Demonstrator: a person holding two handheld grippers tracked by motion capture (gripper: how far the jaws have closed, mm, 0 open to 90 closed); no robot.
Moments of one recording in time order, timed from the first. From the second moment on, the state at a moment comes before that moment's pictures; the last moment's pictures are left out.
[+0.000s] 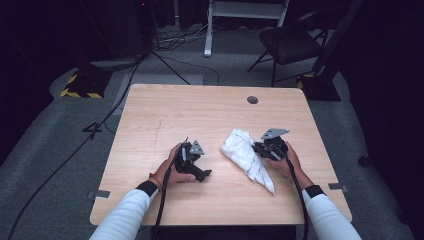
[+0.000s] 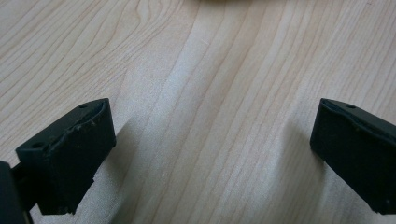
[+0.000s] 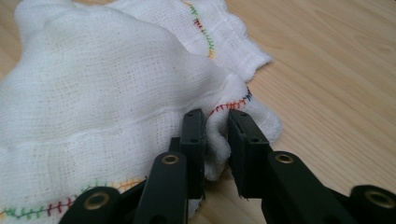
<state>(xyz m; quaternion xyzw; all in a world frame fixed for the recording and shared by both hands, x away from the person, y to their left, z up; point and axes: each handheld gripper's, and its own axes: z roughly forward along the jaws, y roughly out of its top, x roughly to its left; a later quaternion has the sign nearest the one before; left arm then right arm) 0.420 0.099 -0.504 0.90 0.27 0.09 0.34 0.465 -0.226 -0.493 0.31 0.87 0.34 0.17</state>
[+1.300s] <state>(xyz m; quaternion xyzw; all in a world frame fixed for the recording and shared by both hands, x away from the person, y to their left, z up) 0.490 0.055 -0.479 0.86 0.30 0.09 0.41 0.418 -0.254 -0.482 0.26 0.90 0.32 0.16</state>
